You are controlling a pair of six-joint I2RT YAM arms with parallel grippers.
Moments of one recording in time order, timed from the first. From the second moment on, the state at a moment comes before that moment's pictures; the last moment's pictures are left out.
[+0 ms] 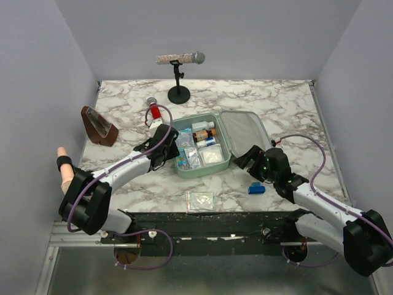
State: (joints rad) left arm -0.52 1.40 0.79 -0.24 -0.29 -0.74; right arm 0.48 0.98 0.37 0.02 0.00 0.92
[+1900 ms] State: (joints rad) left arm -0.56 1.29 0.72 -0.22 -0.26 -0.73; right arm 0.36 1.26 0.85 0.30 -0.30 0.50
